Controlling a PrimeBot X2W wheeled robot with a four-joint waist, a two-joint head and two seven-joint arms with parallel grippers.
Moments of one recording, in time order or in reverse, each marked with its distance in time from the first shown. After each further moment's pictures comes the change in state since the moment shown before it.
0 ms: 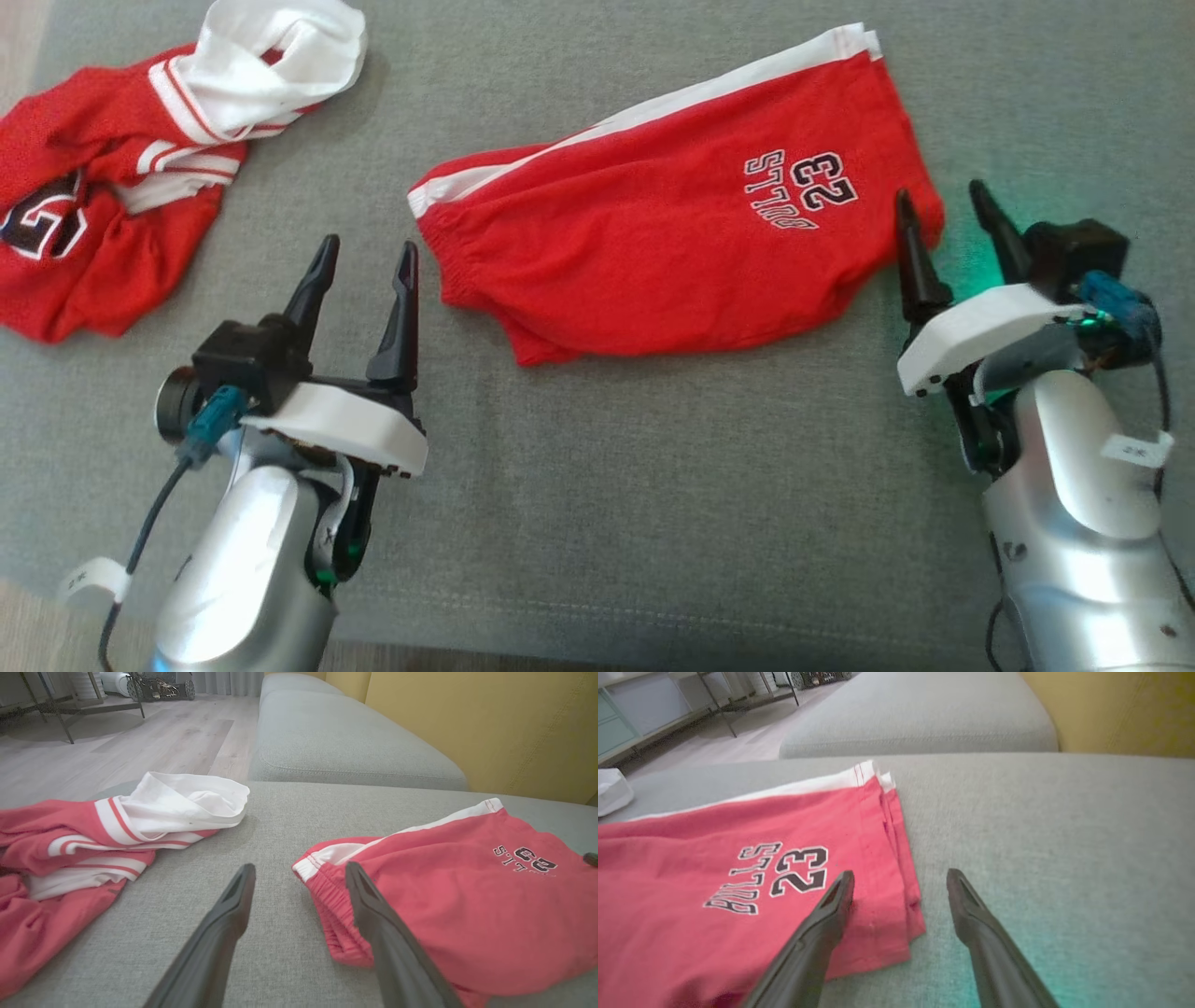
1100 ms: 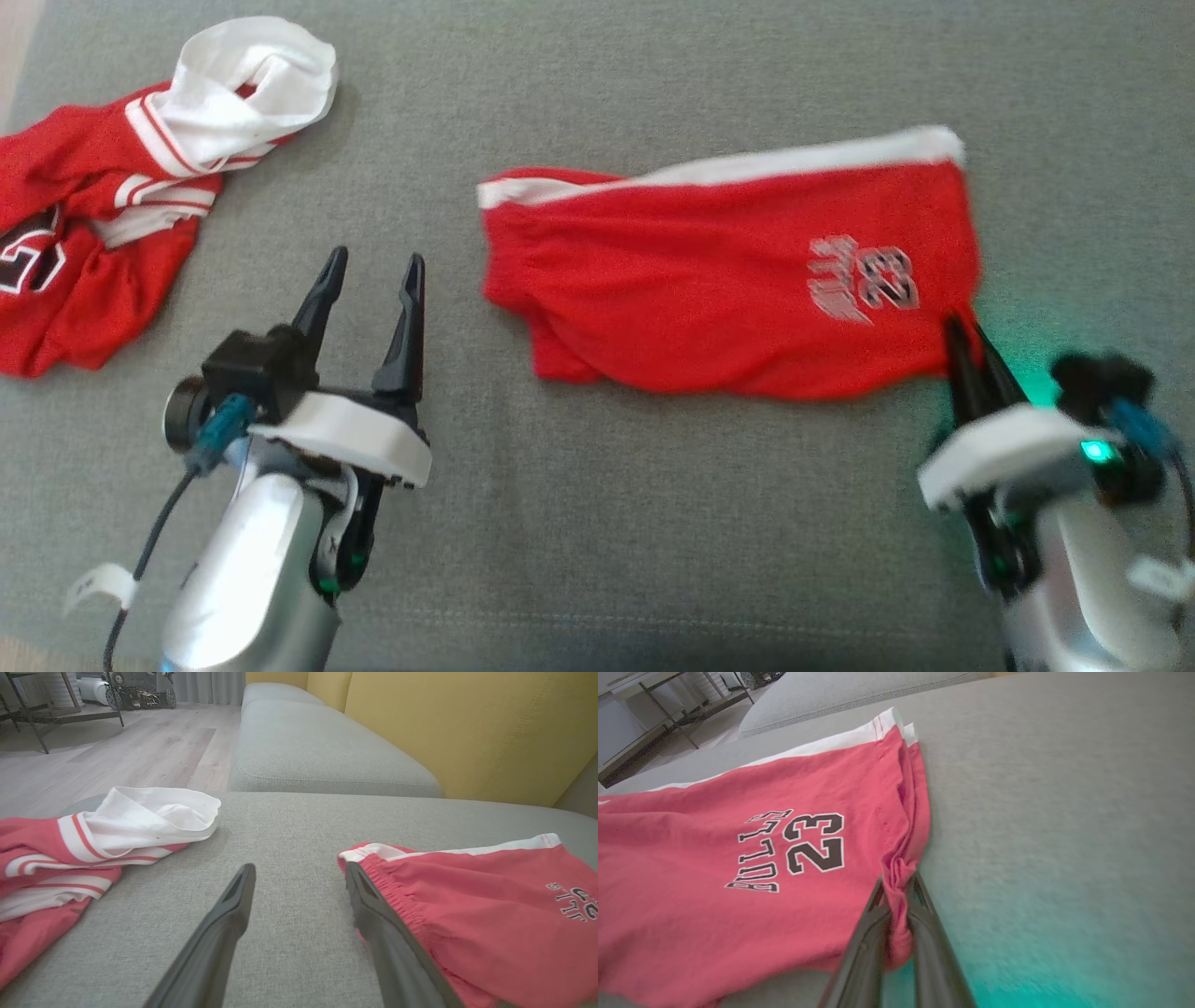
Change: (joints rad) left arm -0.002 -0.005 -0.007 0.030 0.000 -0.011 -0.013; right arm 0.198 0.013 -0.040 -0.053 0.121 0.000 0.009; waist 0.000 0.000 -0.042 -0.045
